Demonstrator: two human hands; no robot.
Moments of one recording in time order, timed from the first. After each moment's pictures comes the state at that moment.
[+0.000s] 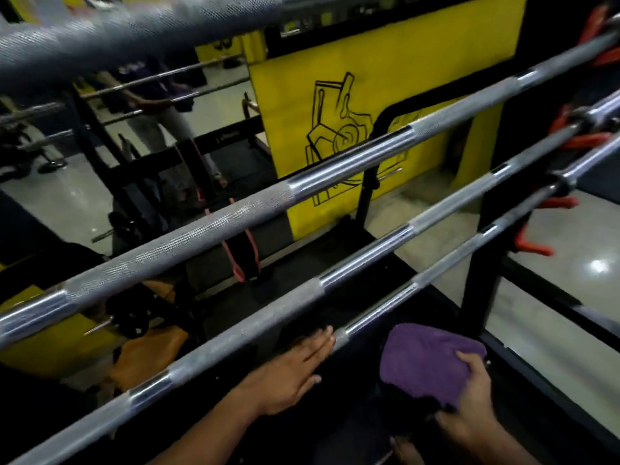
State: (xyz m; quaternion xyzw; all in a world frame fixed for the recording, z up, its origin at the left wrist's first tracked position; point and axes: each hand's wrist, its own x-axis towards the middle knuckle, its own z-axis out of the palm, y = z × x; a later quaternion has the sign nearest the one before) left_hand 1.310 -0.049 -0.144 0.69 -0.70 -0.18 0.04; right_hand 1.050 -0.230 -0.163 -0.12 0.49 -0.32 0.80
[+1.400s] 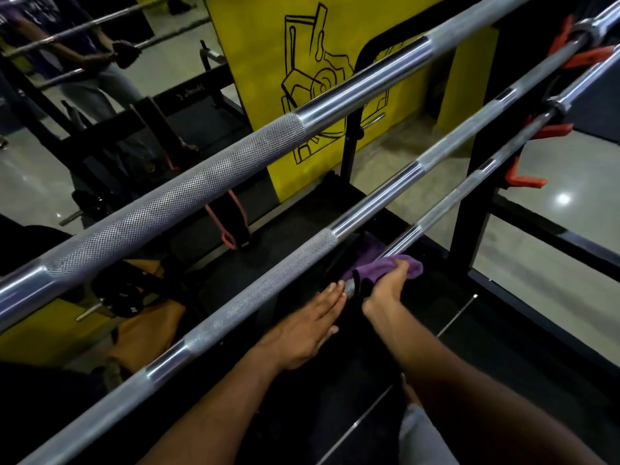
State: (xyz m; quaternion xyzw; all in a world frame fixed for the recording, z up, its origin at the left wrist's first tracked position) left_hand 1.319 -0.050 -0.167 0.64 -0.75 -0.14 0.08; right_hand 1.214 -0.213 -0.161 0.00 0.53 -0.37 0.76
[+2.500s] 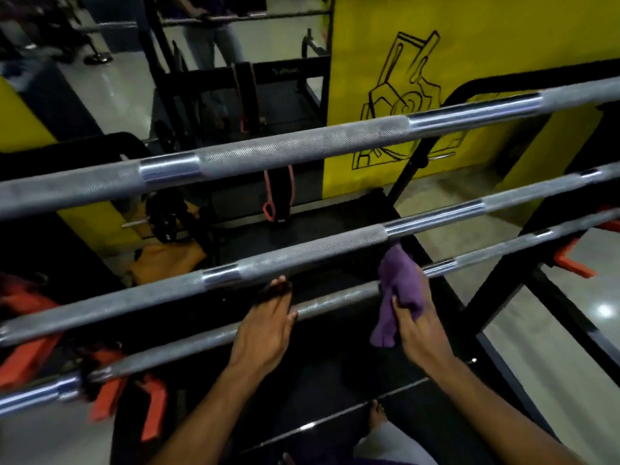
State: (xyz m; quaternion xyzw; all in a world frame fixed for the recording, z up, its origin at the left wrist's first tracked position) left_hand 1.280 0.058 -0.174 0.91 -0.39 -0.01 0.16; right_hand 1.119 -0.180 -0.108 -0.81 0.19 -0.23 0.51
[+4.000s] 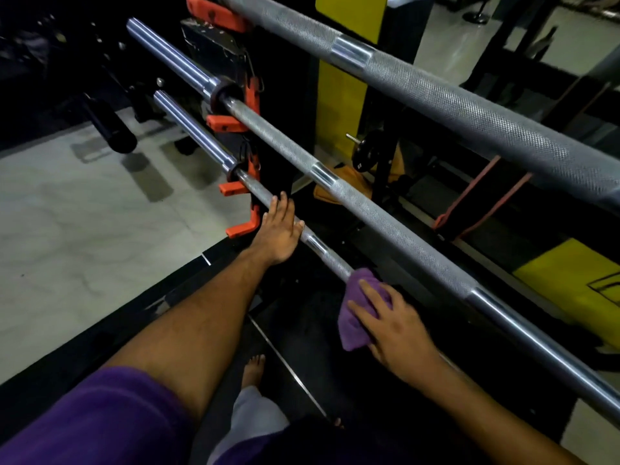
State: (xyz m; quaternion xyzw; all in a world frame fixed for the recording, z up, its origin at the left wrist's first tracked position) left_hand 1.248 0.081 -0.169 0.95 0.17 -0.04 0.26; right_hand 1.235 -0.244 -0.158 -0.87 -0.50 0.06 0.02
